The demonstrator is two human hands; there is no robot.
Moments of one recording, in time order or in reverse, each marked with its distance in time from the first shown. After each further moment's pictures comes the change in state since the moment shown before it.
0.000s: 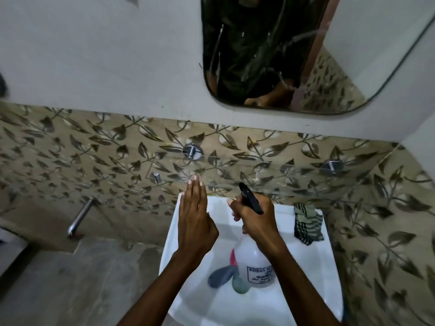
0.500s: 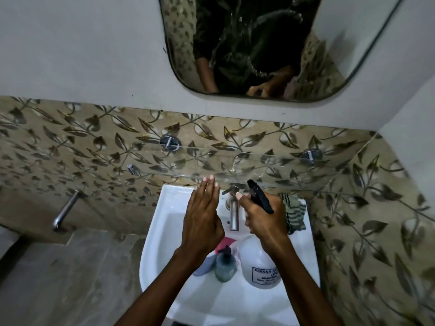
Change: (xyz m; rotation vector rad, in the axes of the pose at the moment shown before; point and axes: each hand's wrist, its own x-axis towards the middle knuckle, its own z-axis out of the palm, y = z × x) left_hand -0.009 0.059 0.028 -0.088 -0.039 0.182; right_hand 0.002 0.026 -0.066 -0.030 0.164 0.028
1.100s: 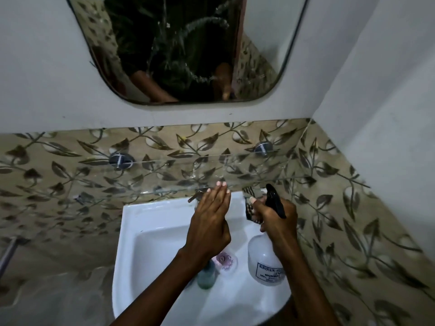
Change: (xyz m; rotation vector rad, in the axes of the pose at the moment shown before) left_hand 0.030 0.051 0.030 -0.064 -0.182 0.363; right_hand -0.008 0.019 -0.071 0.117 0.394 0.105
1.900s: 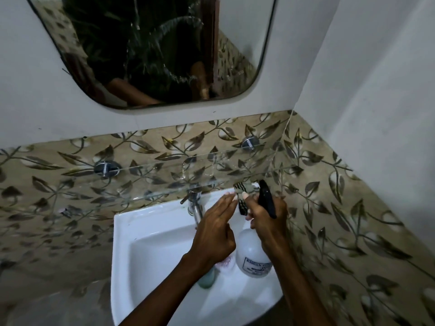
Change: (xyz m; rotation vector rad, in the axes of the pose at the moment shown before) left_hand -0.011 0.012 0.015 -0.315 -0.063 -0.001; right_hand -0.013 0.015 0.007 0.098 0.086 -0.101
